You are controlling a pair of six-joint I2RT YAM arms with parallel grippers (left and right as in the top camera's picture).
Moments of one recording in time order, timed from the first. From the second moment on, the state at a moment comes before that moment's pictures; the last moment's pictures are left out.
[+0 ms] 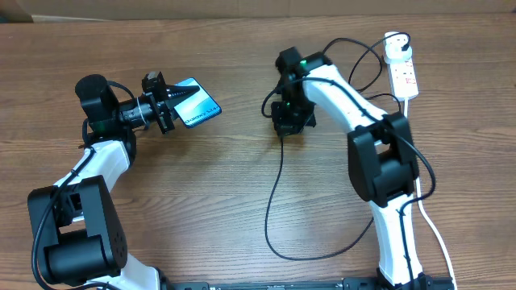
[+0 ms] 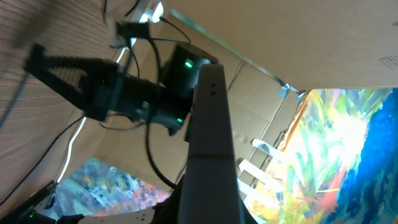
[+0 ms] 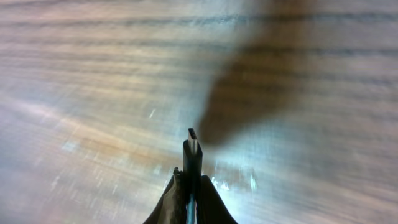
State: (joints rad) left arm 0.20 1.76 0.92 0.62 1.41 -1.86; right arm 0.41 2.32 1.93 -1.21 -0.31 0.27
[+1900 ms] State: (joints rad) left arm 0.20 1.82 1.08 0.77 1.56 -1.59; right arm 0.54 2.03 1.94 -1.64 -1.17 -0.33
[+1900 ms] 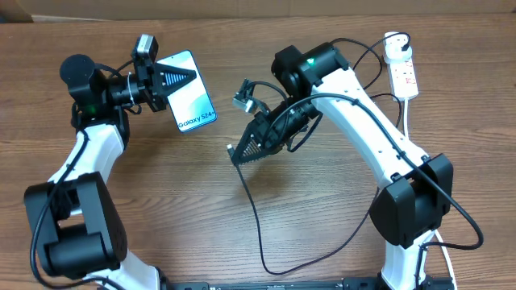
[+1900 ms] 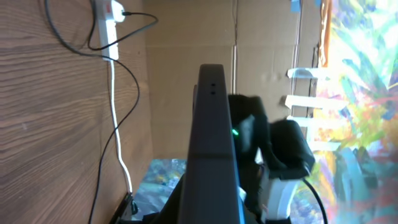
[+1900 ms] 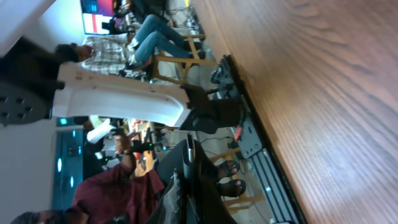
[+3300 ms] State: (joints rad) left arm 0.16 1.88 1.09 0.81 1.56 -1.59; right arm 0.58 2.05 1.94 -1.26 -1.14 0.01
